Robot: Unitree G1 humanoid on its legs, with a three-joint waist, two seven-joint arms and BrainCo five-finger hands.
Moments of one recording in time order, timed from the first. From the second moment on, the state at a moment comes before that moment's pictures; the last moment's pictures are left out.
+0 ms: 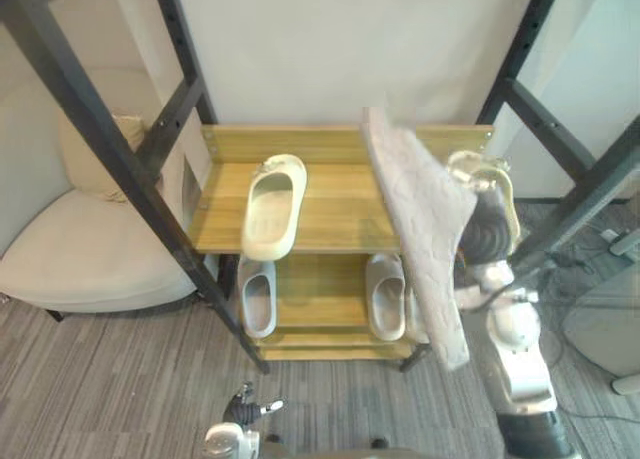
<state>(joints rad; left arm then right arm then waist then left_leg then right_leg) 0.06 0.10 -0.04 1.07 -0.04 -0.15 0.03 0.07 -0.24 0.09 -0.35 0.24 -0.26 0.07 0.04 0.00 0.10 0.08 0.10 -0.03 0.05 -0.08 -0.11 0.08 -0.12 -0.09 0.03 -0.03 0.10</state>
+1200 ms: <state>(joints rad) -0.11 0.10 0.03 0.95 -0.18 -0.16 0.11 -0.48 -0.42 0.19 -0.08 0.00 -0.23 -0.25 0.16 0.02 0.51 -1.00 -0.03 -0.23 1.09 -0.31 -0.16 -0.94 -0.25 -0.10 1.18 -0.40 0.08</state>
